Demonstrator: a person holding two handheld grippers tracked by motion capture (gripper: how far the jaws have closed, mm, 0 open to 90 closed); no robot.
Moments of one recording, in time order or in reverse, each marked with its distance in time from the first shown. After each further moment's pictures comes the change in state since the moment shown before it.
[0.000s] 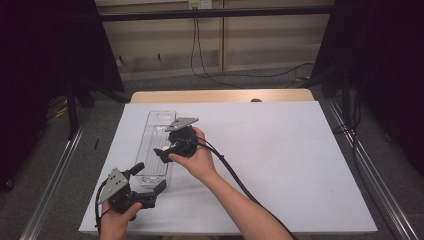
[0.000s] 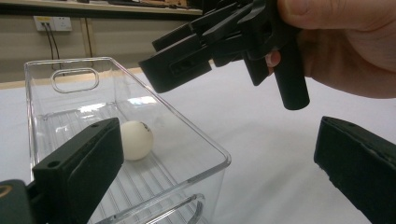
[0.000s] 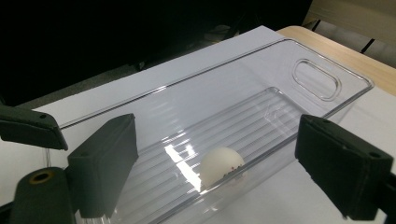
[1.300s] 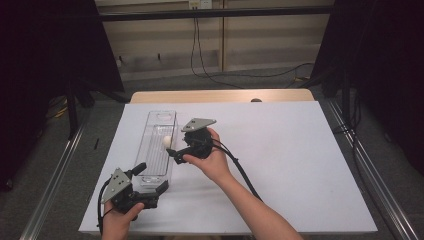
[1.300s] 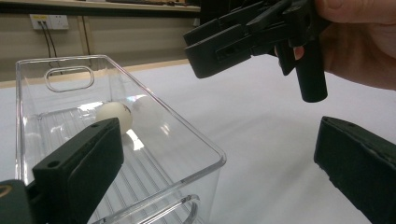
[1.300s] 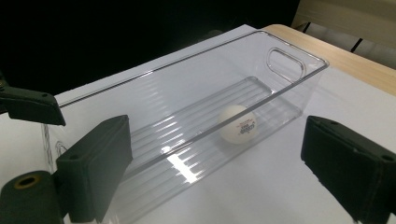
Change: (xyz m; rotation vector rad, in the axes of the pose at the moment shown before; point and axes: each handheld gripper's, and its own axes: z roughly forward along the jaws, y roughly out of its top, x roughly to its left) left arm -0.004 -0.001 0.004 0.015 -0.006 0.006; right arm -0.016 -0.018 -0.030 -0.029 -0.020 0.033
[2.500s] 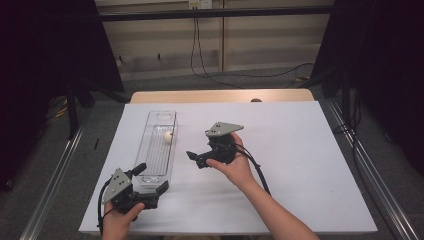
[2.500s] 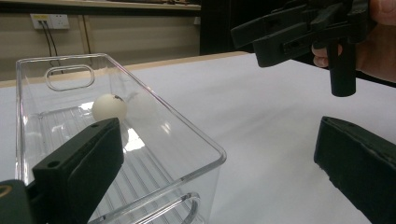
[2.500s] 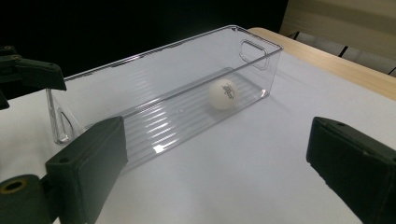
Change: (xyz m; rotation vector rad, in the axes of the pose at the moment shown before) left arm 0.000 0.000 0.000 0.005 0.005 0.007; right arm -0.023 -0.029 -0.047 -0.058 -0.015 0.002
